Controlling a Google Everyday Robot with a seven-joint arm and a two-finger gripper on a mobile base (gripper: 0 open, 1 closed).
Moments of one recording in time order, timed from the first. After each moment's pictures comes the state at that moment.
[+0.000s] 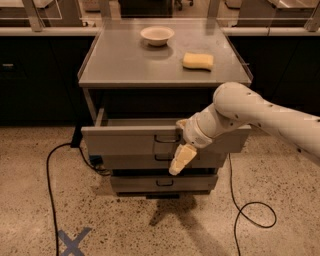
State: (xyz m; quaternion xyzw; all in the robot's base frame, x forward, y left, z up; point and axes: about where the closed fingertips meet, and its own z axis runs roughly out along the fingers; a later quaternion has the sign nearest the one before) arm 0.583 -0.056 0.687 -0.62 0.72 0.17 0.26
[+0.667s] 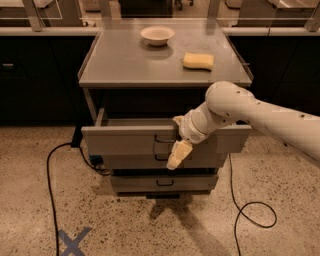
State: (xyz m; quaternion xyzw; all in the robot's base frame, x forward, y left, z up) arm 0.611 -0.052 0.675 -0.64 0.71 0.14 0.26
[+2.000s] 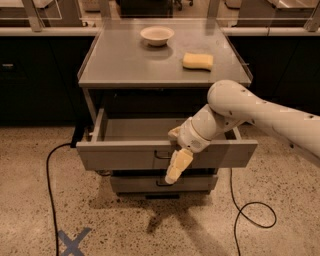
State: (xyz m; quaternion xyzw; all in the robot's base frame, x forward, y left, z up) arm 0.544 -0.034 0.688 -0.64 0.71 0.24 0.20
